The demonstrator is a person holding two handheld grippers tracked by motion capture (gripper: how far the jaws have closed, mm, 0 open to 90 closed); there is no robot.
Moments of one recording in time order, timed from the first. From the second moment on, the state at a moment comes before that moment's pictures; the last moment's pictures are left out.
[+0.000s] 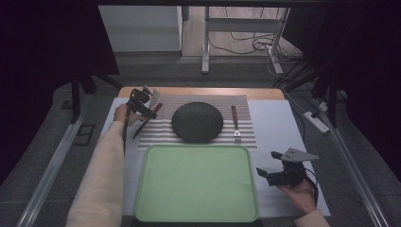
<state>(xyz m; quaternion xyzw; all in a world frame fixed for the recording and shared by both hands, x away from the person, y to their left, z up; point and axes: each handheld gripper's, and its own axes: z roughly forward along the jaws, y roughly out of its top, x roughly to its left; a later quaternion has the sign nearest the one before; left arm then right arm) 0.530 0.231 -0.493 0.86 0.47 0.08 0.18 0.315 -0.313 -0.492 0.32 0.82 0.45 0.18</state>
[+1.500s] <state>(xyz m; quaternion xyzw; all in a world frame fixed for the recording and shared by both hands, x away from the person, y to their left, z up) 0.545 0.231 -0.510 0.87 0.46 0.04 0.15 0.317 -0.313 -0.495 0.32 0.82 0.43 0.18</state>
